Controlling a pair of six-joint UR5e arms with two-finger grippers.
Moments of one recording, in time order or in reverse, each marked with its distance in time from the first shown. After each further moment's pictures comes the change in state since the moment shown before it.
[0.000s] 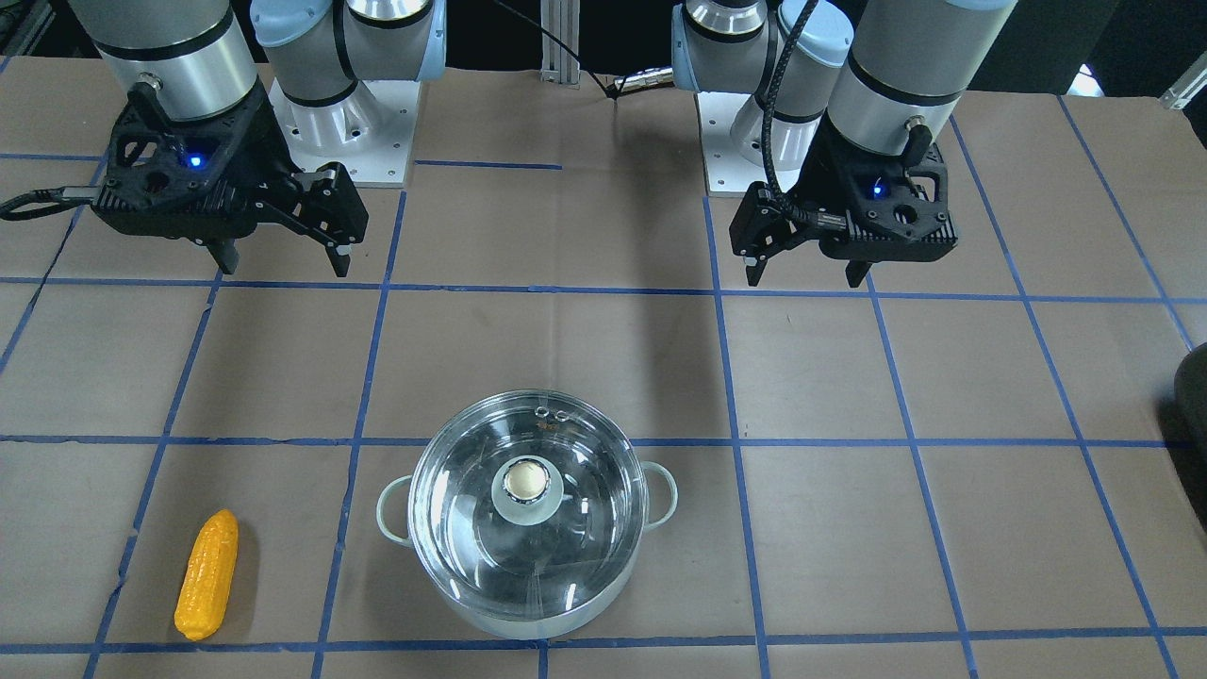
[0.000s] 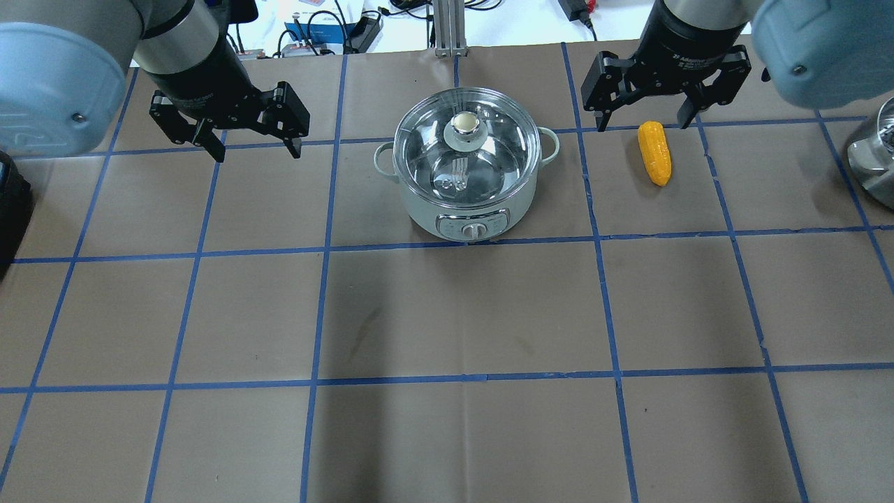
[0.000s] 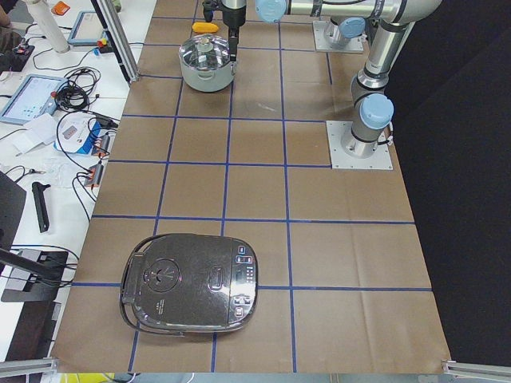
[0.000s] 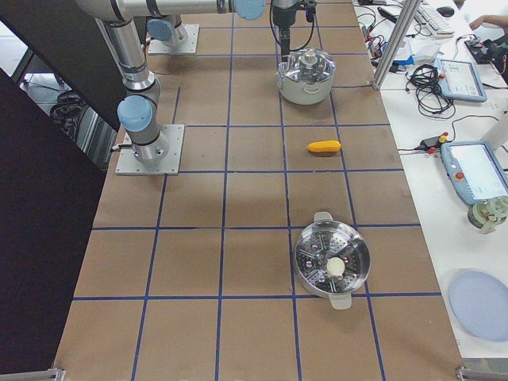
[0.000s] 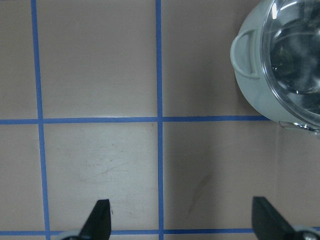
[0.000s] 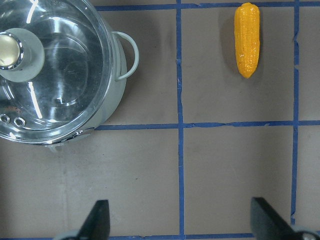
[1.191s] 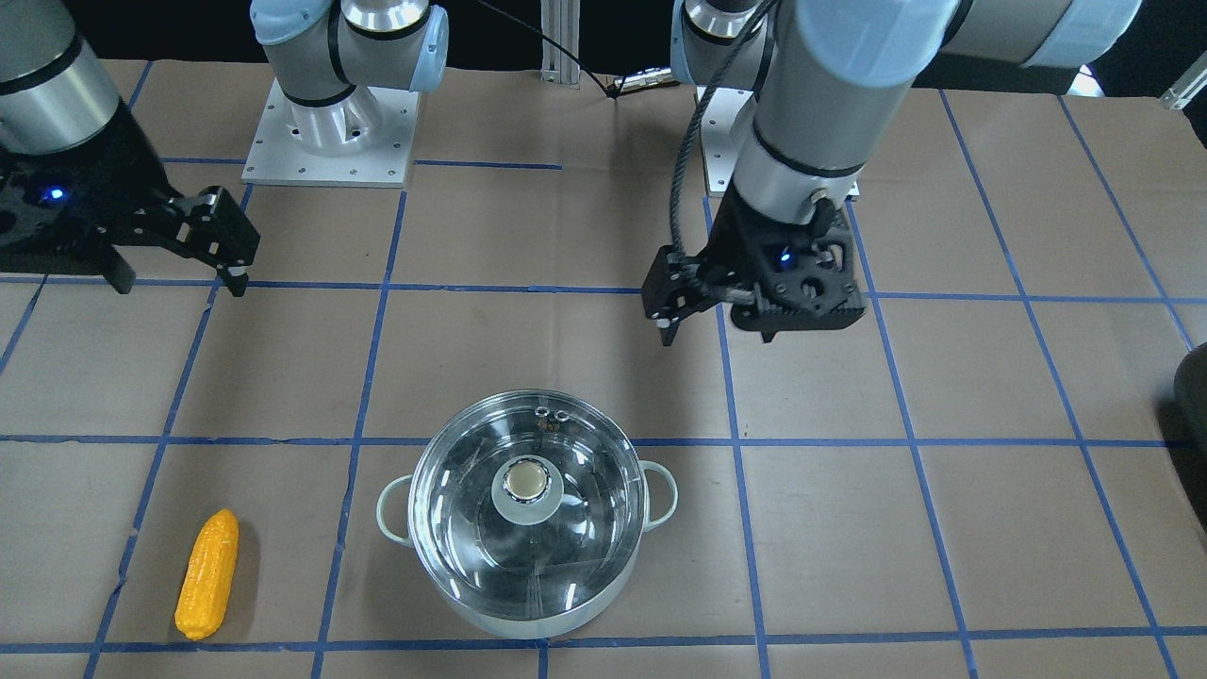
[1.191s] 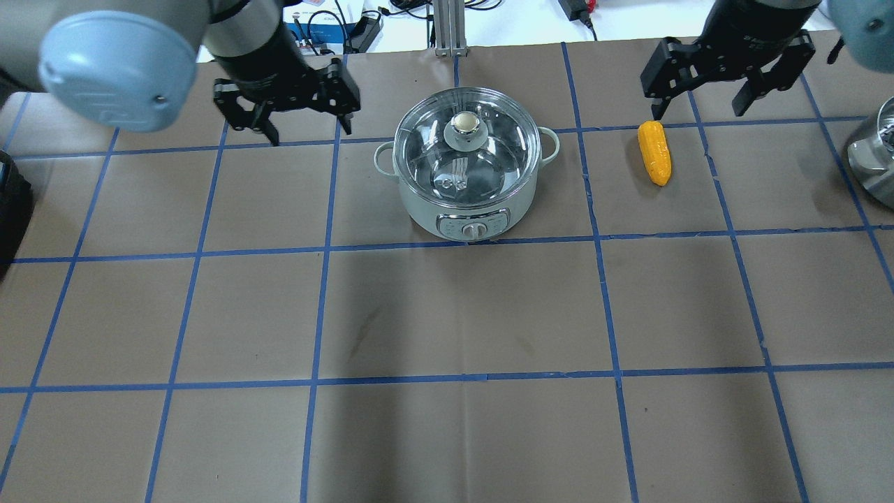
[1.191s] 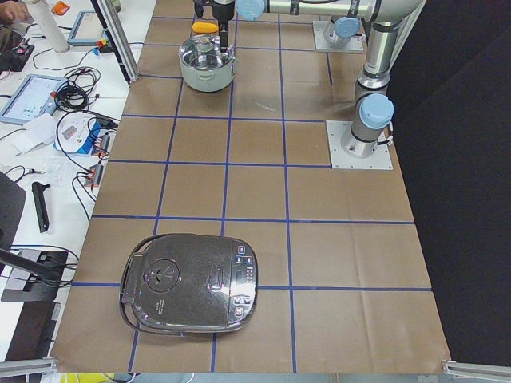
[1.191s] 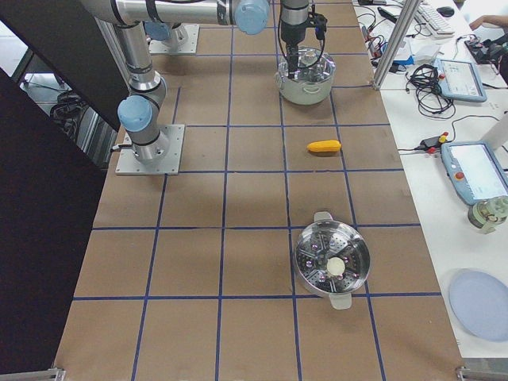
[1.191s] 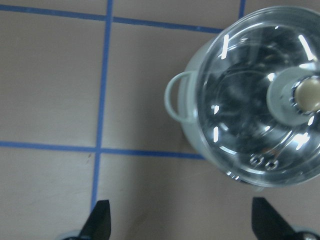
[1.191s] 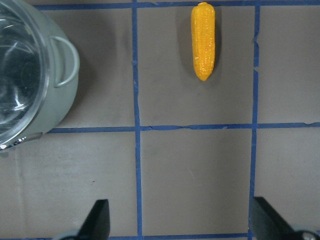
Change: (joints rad) left arm -0.148 -0.200 0.133 0.133 -0.068 -0.257; right arm -0.187 0.062 -0.044 0.040 0.004 -0.178
